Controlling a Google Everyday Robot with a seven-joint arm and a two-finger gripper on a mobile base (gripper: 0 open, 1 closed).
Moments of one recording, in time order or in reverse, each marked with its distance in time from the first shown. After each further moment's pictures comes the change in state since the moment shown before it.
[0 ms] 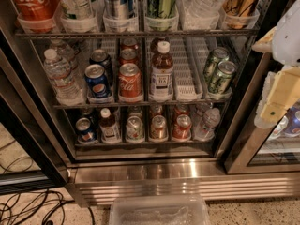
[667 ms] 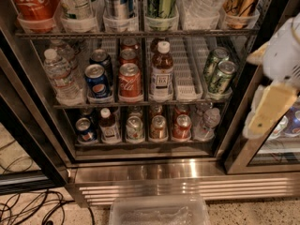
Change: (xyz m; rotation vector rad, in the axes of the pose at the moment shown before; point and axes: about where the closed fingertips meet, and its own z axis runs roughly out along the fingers) arm 0.000 0.009 0.025 0.006 -0.033 0.034
